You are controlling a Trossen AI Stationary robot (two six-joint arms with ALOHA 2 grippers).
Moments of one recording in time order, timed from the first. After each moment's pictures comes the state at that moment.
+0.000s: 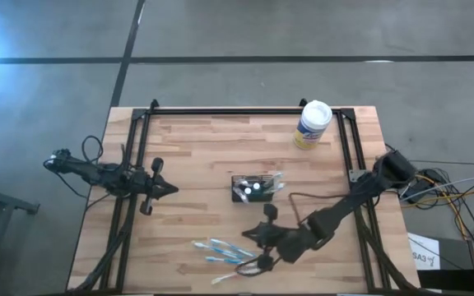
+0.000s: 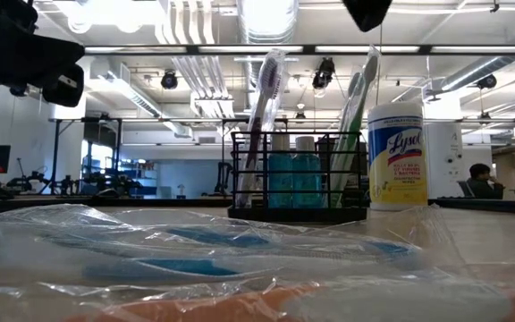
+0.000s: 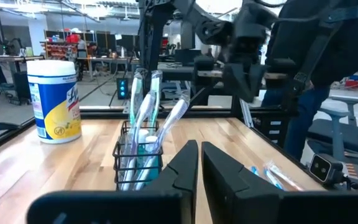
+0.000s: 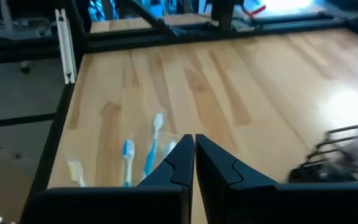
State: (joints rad) left arm -0.35 0.00 0.01 0.05 -0.21 -0.04; right arm 0.61 1.77 1.20 0.01 0.65 0.45
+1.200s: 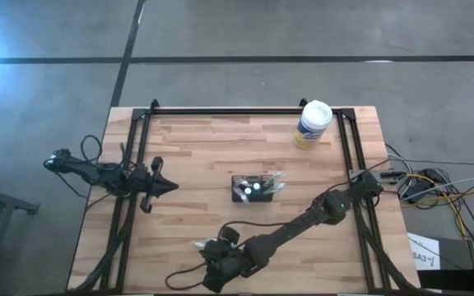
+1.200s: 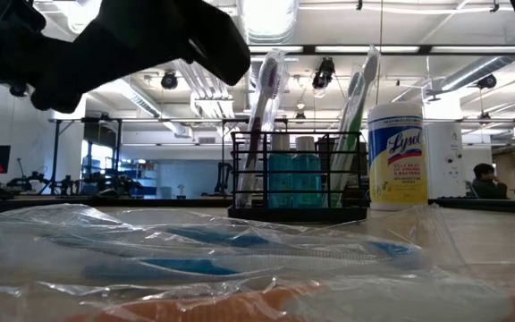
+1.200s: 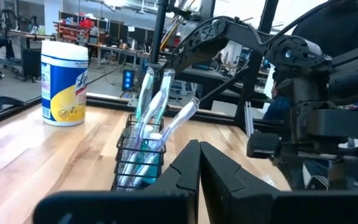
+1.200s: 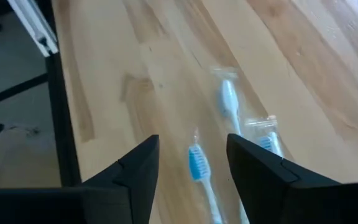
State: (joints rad) left arm -0.35 0.00 0.03 0.03 -0.26 -0.18; right arm 0.52 2.53 2.35 -0.74 0.39 0.83
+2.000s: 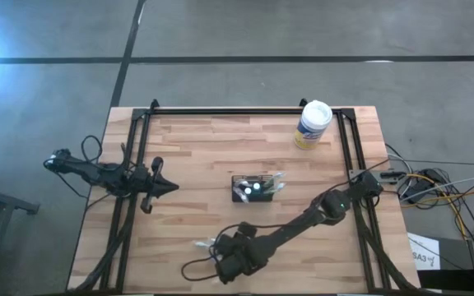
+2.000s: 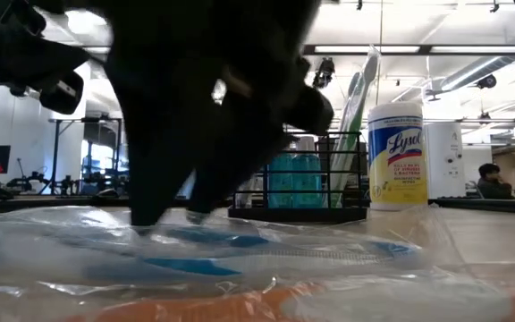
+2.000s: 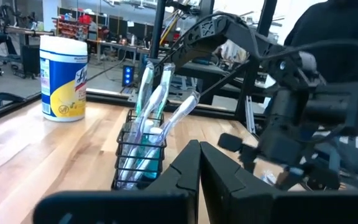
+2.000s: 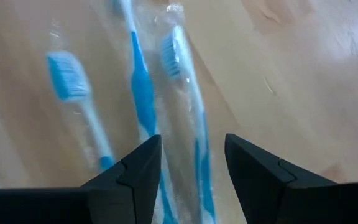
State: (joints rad) left arm -0.35 0.00 0.03 0.01 -0.25 -0.17; right arm 0.51 2.54 2.23 -0.98 0.40 0.97
